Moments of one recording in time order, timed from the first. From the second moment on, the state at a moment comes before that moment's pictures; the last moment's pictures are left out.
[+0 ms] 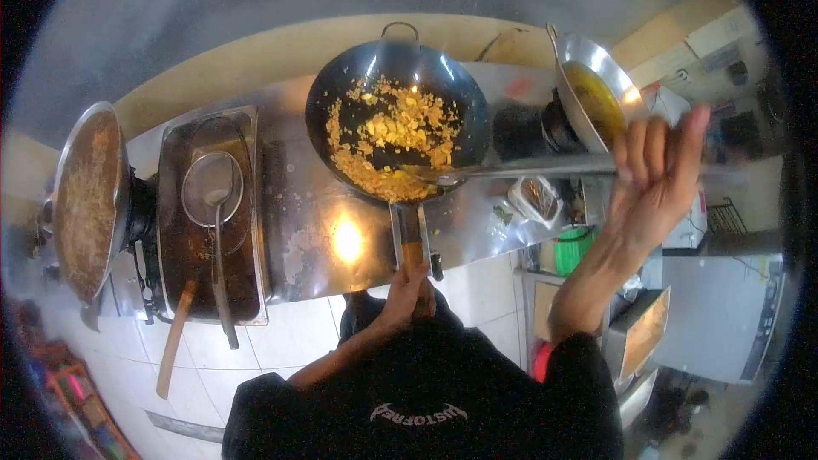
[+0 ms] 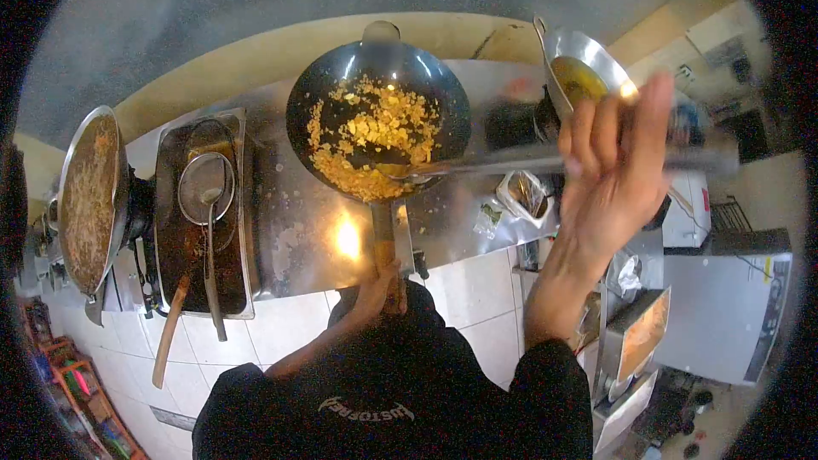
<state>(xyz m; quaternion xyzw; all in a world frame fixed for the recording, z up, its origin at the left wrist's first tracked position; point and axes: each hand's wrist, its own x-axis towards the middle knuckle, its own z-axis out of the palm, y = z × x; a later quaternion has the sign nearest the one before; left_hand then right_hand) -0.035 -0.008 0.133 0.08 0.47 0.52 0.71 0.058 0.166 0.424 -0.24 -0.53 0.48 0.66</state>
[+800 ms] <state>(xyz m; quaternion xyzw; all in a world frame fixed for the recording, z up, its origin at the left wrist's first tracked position) -0.058 -0.021 0.126 0.07 0.39 0.51 0.76 -0.007 0.171 0.392 -0.32 -0.55 0.45 0.63</state>
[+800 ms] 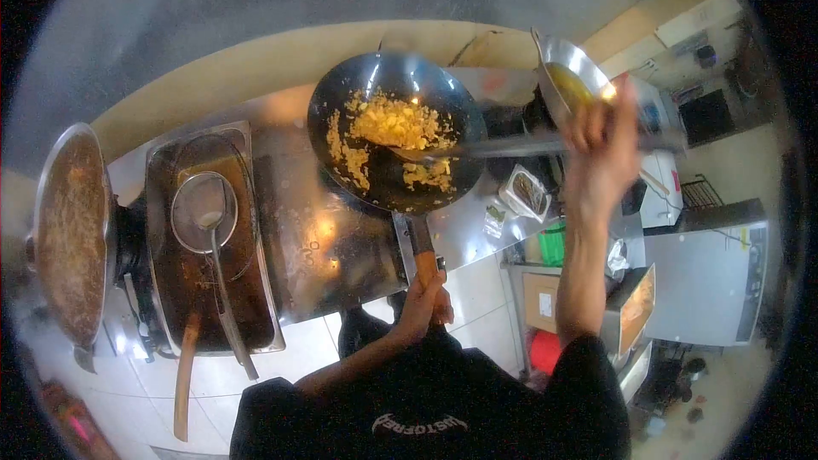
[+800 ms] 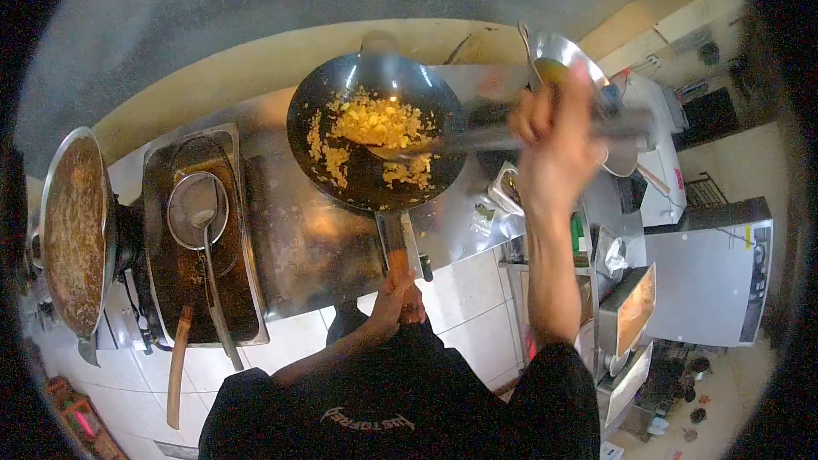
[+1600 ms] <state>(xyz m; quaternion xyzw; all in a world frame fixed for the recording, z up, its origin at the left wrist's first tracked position) 0.000 -0.011 0.029 0.17 0.44 0.65 0.59 0.068 0.057 0.237 -0.48 -0.67 0.57 -0.06</state>
